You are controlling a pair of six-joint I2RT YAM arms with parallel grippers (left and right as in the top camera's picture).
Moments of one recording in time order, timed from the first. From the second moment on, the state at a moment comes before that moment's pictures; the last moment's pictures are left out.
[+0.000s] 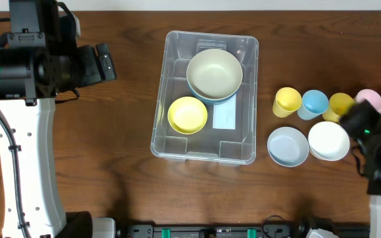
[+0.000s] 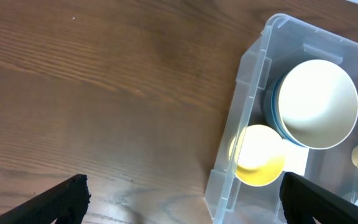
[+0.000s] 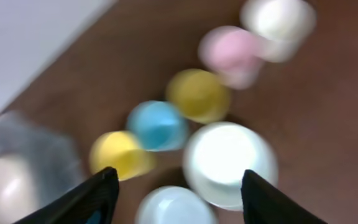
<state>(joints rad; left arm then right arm) 0.02 1.56 2.02 -1.49 0.07 -0.22 -0.29 0.96 1.10 -0.96 0.11 0.59</state>
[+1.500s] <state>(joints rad) 0.02 1.56 2.02 -1.49 0.07 -0.22 -0.44 1.33 0.70 -0.75 0.09 0.70</state>
